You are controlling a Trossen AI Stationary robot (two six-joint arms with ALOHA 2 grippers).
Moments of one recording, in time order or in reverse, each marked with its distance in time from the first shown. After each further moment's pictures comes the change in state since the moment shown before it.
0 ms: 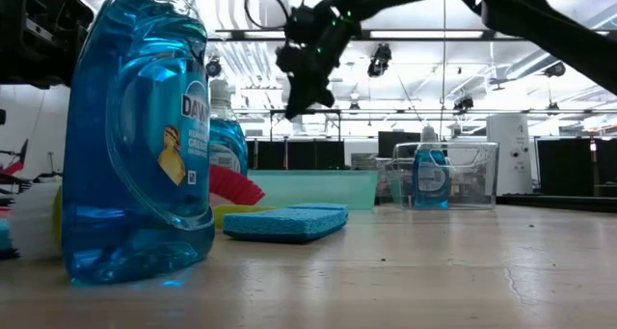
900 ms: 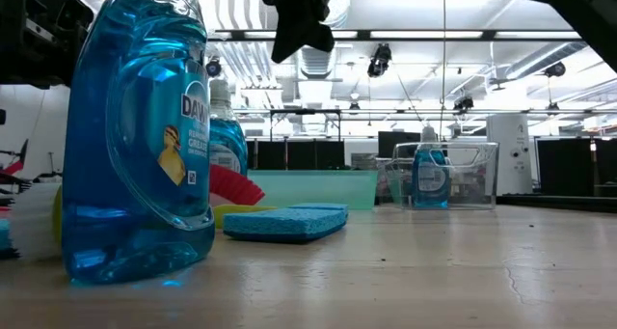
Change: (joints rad) left arm 0.000 0.000 0.000 0.000 0.000 0.000; right arm 0.351 -0.118 -0.001 -0.141 0.189 0.237
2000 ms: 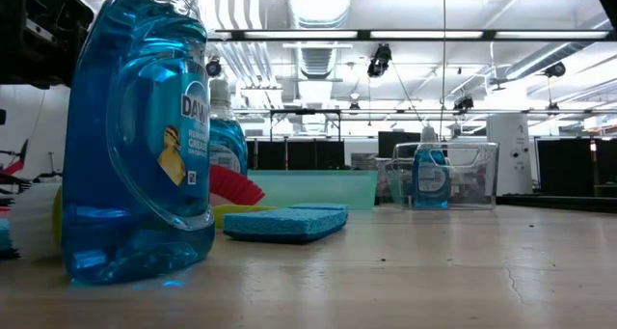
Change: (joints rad) left arm 0.000 0.000 0.000 0.000 0.000 0.000; right arm 0.037 -0.261 -0.010 0.087 0.155 -0.204
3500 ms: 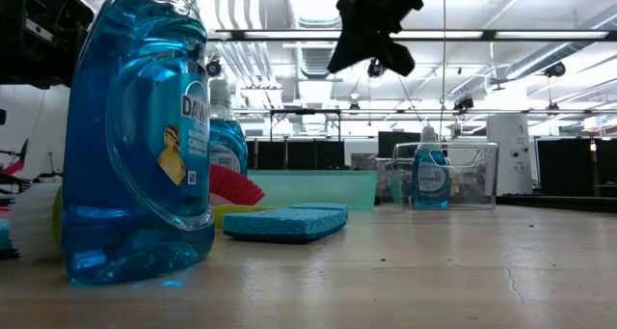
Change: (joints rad) left arm 0.000 0.000 0.000 0.000 0.000 0.000; right arm -0.006 -0.342 -1.029 0.629 -0.028 0.744
